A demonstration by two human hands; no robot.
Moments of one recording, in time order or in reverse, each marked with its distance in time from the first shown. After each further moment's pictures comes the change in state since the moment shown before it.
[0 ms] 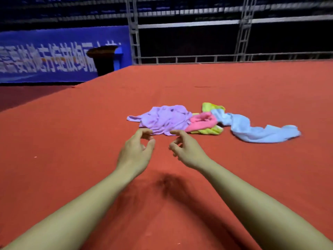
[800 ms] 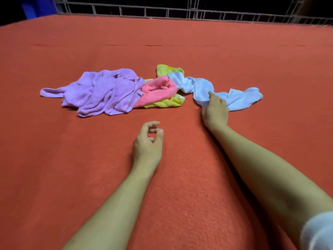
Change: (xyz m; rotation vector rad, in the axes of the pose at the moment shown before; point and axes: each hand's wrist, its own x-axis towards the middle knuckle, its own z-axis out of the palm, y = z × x) left_hand 0.023 -0.027 0.245 -0.409 -0.121 -0.151; right_hand 0.068 0.268 -0.153 -0.793 0.528 0.429
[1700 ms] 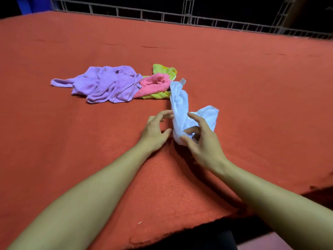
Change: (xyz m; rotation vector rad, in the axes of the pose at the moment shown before) left_hand -0.037 0.018 -0.013 0.110 -0.390 0.318; right_hand -0.223 -0.055 -0.148 0.622 -0.222 -0.201
